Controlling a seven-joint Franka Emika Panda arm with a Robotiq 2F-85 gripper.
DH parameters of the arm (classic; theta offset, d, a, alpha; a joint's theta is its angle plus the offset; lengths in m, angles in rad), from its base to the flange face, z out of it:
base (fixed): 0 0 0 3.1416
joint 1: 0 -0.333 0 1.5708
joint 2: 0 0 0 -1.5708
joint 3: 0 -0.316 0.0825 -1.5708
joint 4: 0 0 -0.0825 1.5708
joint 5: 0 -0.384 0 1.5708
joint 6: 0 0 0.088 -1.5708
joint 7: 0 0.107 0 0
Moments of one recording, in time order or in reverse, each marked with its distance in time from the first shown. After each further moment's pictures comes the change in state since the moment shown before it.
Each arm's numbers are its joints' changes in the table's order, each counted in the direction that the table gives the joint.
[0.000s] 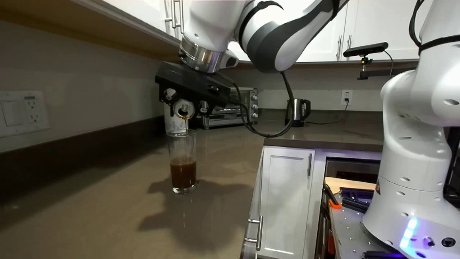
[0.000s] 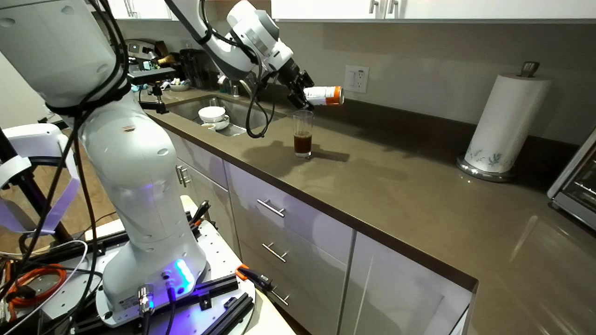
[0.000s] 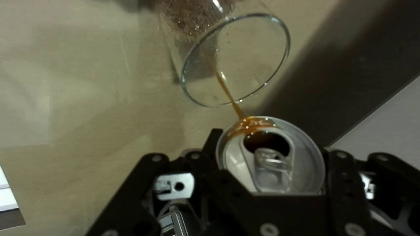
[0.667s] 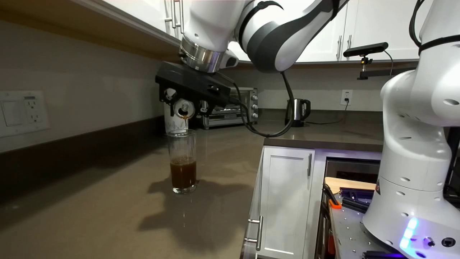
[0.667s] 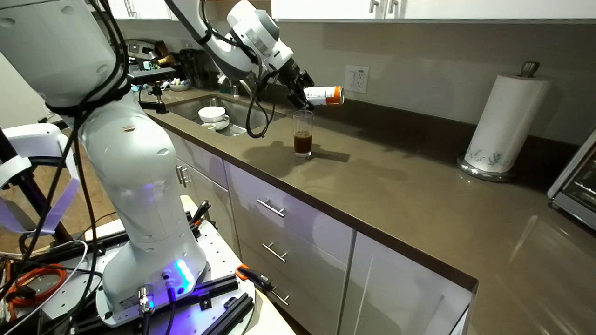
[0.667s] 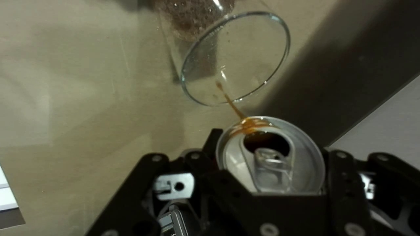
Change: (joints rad) arm 0.000 -0.001 0.001 0.000 0.002 0.000 0.000
